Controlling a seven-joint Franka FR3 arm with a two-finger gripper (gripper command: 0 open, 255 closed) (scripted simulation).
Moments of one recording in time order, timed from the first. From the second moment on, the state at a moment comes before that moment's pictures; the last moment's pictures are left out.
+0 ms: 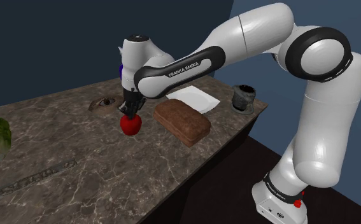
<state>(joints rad) 0.25 0.33 0.33 -1.80 -0.20 2.27 0.49</state>
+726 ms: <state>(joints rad) 0.25 0.31 0.33 -1.78 -0.19 2.23 0.48</state>
